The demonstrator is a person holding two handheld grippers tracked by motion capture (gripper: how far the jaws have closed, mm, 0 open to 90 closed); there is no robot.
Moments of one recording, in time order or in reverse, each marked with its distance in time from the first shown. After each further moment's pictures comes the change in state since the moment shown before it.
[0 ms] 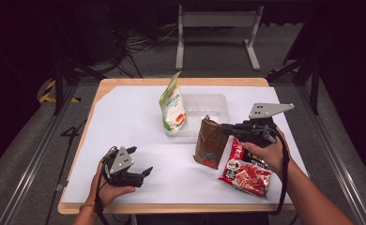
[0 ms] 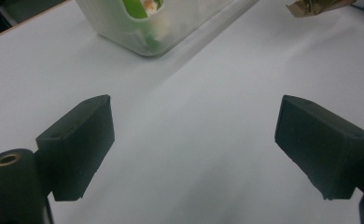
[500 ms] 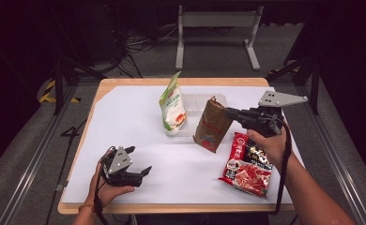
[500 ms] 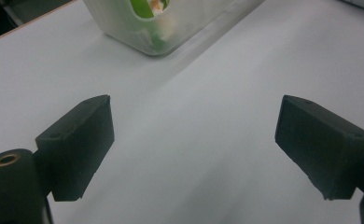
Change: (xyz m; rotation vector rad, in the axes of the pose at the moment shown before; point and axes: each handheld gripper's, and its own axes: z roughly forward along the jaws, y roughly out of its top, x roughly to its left) left arm 0.001 -0.001 -0.002 -0.004 0.011 -0.007; right arm -0.007 0.021 -0.012 -0.133 -0.104 0.026
